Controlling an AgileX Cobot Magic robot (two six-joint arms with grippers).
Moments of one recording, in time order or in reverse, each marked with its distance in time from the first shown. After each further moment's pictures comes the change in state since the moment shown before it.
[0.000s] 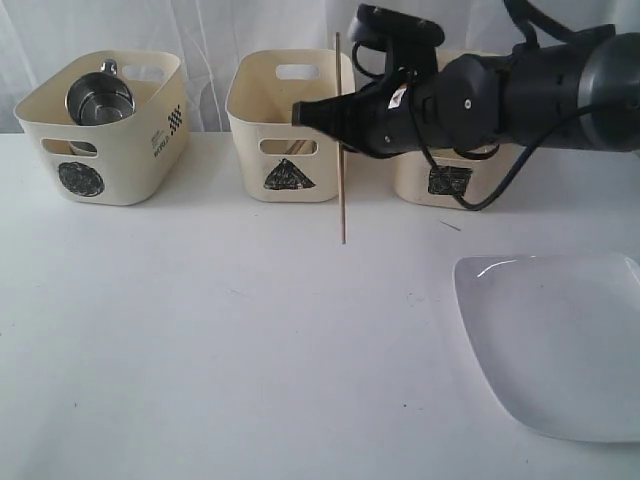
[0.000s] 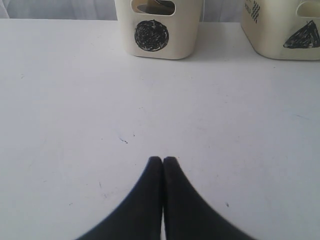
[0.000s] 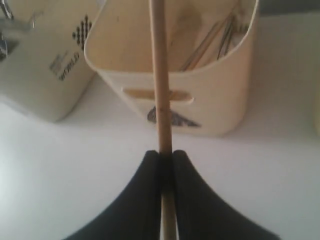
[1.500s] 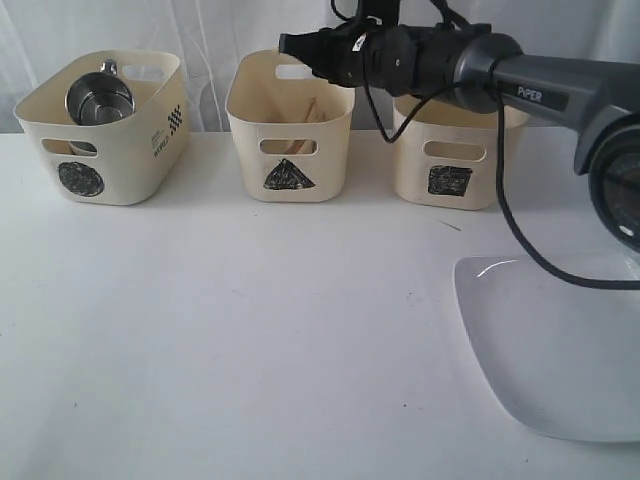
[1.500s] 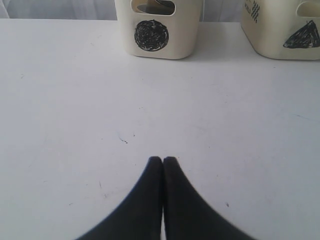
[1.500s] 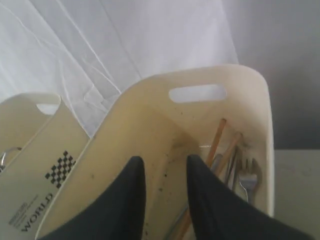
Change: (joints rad) left arm 0.000 0.000 0.000 0.000 0.000 0.000; right arm -0.078 0.466 -0.686 -0.008 0.012 -0.026
